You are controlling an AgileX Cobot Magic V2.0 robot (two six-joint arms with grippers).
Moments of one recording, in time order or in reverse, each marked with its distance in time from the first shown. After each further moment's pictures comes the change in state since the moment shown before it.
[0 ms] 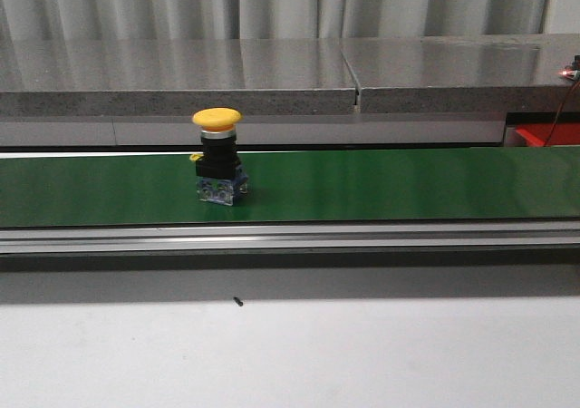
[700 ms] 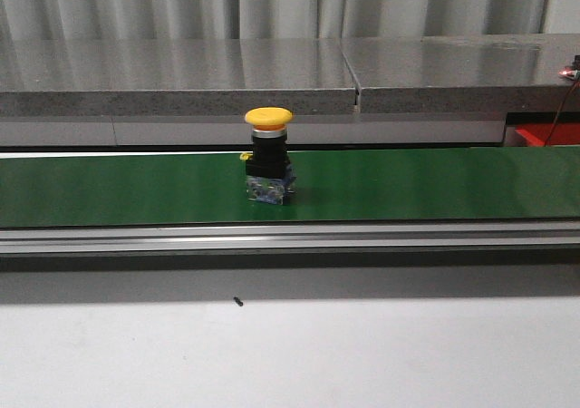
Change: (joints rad) left arm 0.000 0.000 0.000 0.000 0.000 0.000; right arm -0.042 0.264 -0.005 0.047 -0.108 0.010
